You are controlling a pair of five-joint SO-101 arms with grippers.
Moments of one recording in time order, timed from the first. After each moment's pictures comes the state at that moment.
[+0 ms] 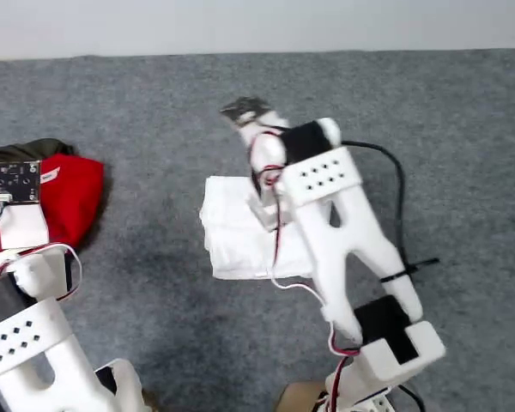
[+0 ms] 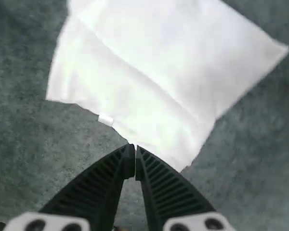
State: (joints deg) left arm -34.0 -49.6 37.6 87.3 -15.3; right arm -24.6 4.9 -12.6 100.5 5.3
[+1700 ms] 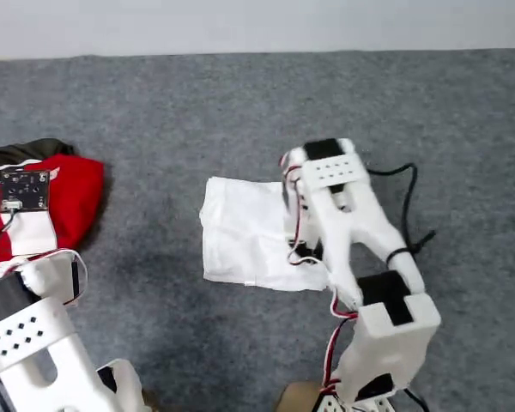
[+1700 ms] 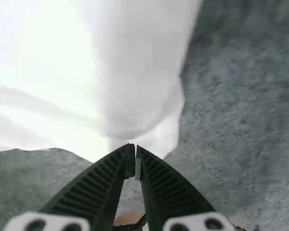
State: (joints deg) left arm -34.0 -49.6 43.5 86.0 -15.3; right arm -16.4 15.0 0.9 95.6 -19.5
